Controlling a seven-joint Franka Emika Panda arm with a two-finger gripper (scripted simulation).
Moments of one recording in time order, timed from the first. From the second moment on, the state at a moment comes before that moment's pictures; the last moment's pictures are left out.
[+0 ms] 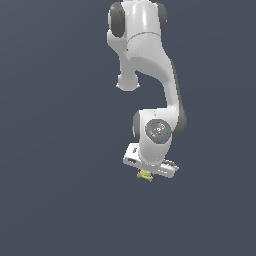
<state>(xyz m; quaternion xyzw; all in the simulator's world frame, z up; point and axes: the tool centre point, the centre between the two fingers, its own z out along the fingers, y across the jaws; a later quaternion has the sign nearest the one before) 0.097 0.079 0.054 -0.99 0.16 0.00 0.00</state>
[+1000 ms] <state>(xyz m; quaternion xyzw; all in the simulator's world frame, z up) 0.081 0.015 0.214 -1.00 0.01 -0.01 0.01</state>
